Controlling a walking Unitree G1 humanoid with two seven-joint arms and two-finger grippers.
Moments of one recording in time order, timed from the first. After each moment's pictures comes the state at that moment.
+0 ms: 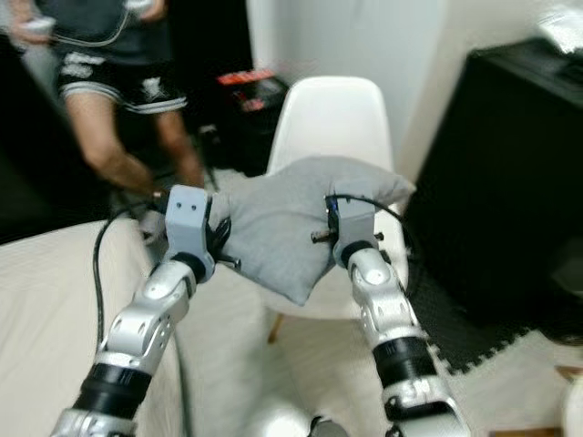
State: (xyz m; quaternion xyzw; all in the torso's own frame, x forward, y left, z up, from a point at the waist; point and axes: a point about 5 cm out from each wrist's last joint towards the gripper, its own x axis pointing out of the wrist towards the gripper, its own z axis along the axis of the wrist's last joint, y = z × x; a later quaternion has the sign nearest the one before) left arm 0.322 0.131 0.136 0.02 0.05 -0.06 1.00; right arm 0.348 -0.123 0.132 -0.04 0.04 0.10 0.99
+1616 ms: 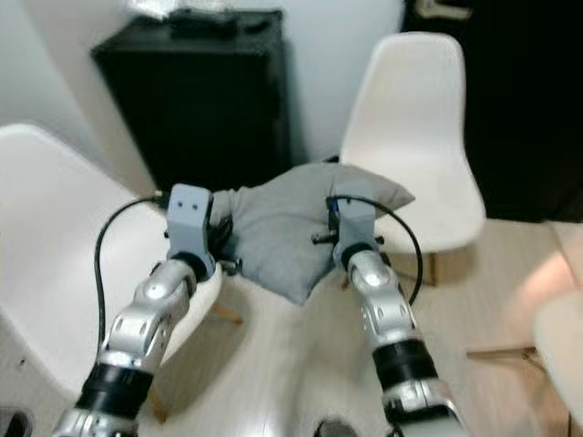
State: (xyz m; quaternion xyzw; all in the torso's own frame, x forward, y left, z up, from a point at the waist) left arm 0.324 0.125 0.138 0.02 0.05 -0.08 1.00; right arm 0.347 -0.130 0.132 -0.04 0.05 0.08 0.99
